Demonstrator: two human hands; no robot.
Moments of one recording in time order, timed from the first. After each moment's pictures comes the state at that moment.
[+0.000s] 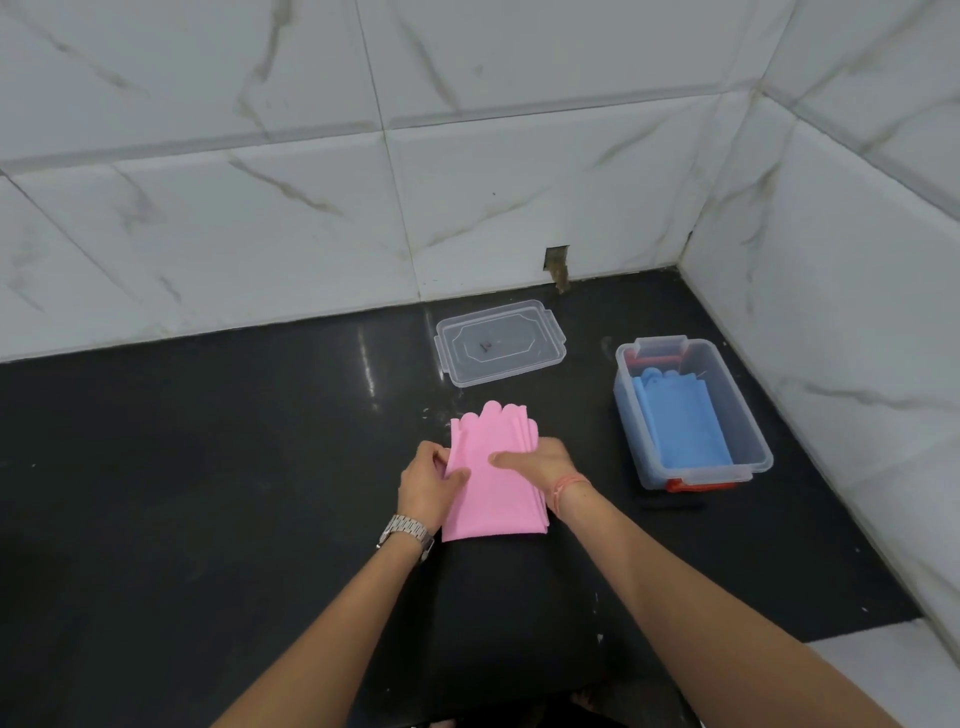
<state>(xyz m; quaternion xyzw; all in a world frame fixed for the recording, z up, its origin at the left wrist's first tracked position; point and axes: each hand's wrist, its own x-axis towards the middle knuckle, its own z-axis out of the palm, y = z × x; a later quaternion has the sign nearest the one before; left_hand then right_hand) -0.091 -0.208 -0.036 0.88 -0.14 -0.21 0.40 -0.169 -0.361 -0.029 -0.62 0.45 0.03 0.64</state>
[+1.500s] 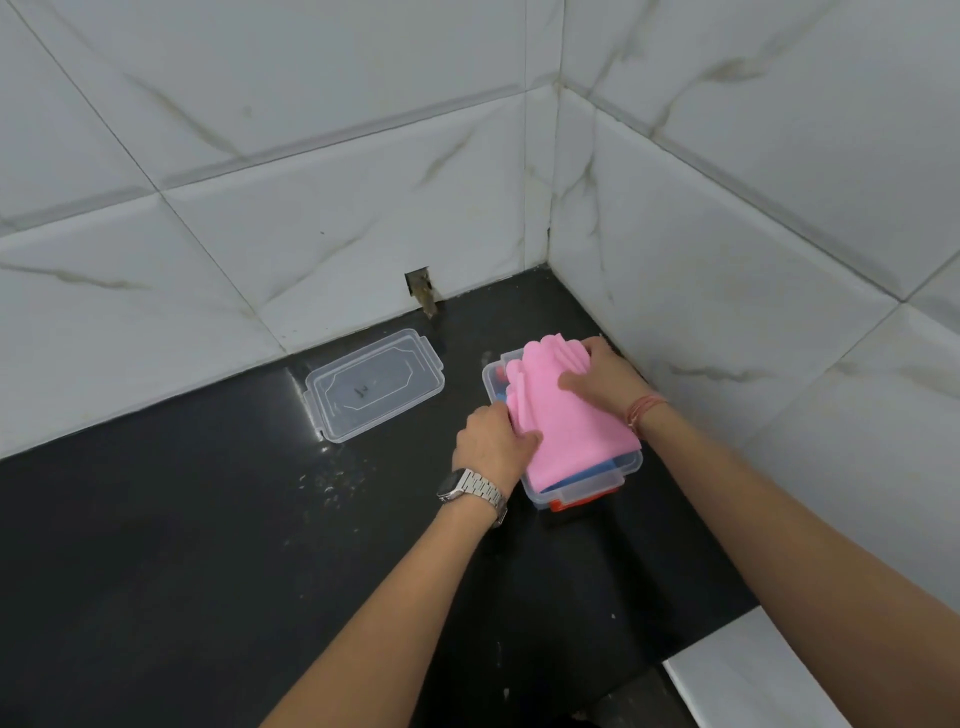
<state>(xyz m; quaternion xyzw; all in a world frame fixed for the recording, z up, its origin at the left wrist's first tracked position) -0.181 -0.426 0.046 0.89 -0.34 -0.19 0.22 -0.260 -0.583 0.047 -0.80 0.44 -0.04 0.41</state>
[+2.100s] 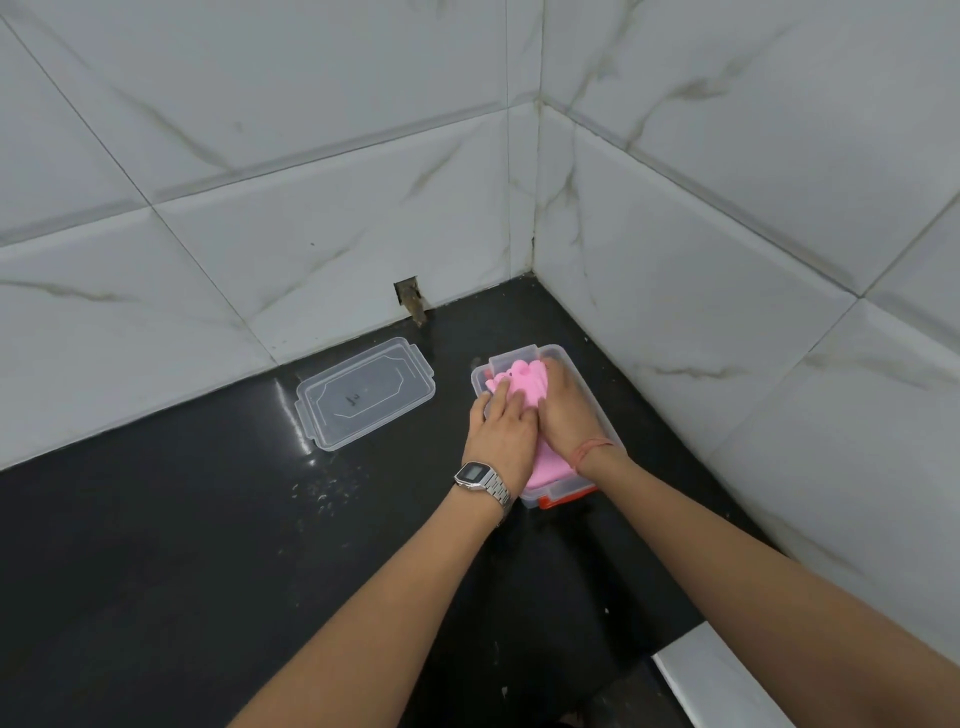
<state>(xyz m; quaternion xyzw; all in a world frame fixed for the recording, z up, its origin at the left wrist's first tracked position) -0.182 -0.440 0.019 0.81 -0.59 -0.02 0.05 -0.253 -0.534 0.011 -0.88 0.36 -0.16 0.27</state>
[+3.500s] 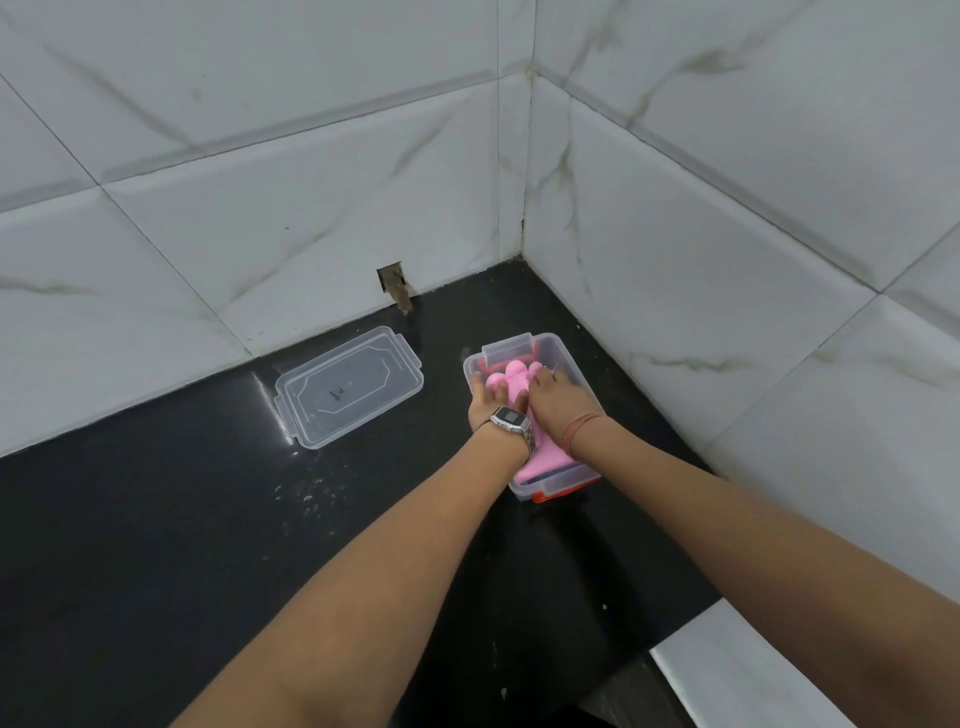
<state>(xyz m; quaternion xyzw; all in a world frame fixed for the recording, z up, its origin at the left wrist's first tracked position) -0.173 -0.479 0.023 0.74 -0.56 -0.05 -0.37 -0.238 -0.553 0.007 -0.94 0.32 0.11 0.04</state>
